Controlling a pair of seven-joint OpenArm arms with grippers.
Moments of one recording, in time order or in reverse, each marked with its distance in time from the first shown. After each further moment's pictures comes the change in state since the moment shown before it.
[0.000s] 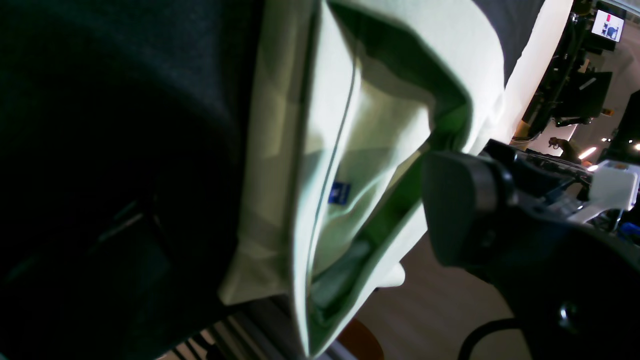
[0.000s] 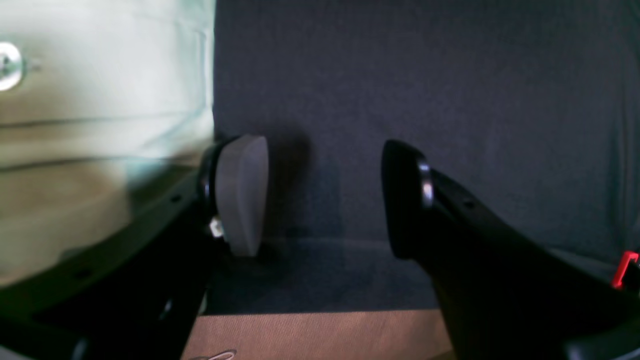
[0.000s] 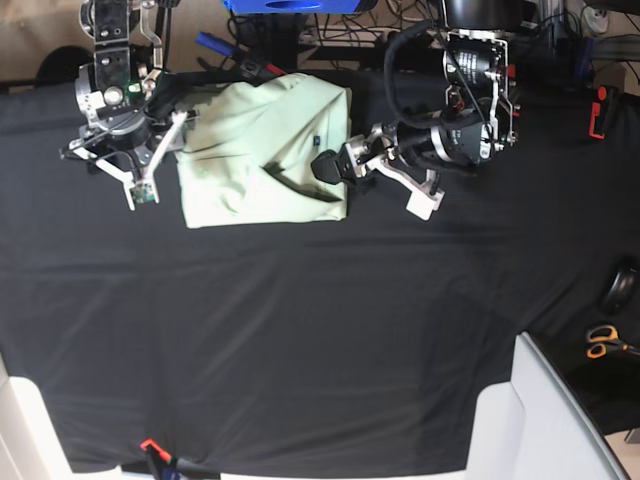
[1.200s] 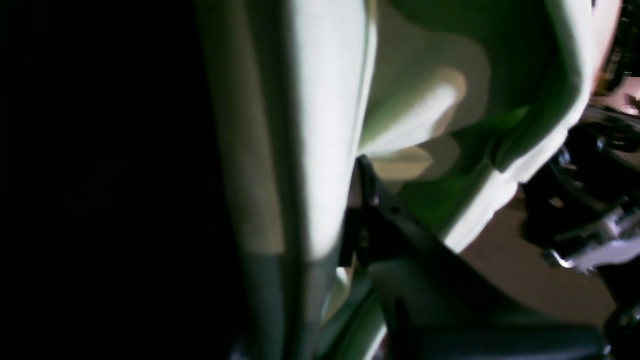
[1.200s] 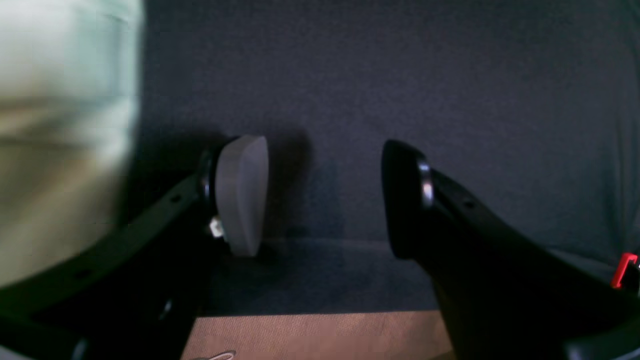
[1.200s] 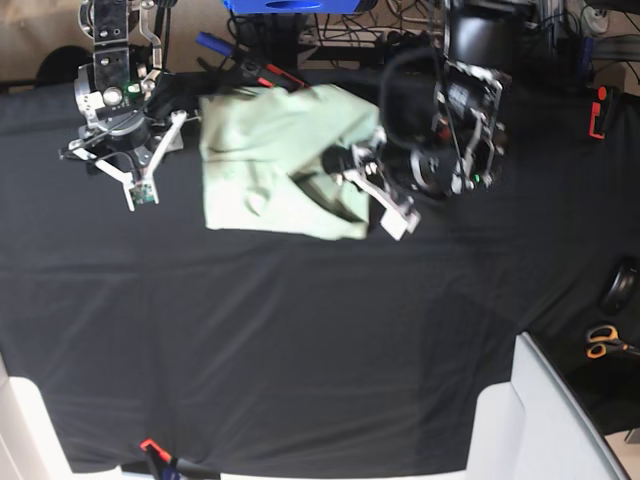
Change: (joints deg) left arm -9.3 -5.7 13.4 -8.0 2.7 0.9 -2.5; right arm 0.0 0.1 0.1 0.0 0.0 0.0 0.0
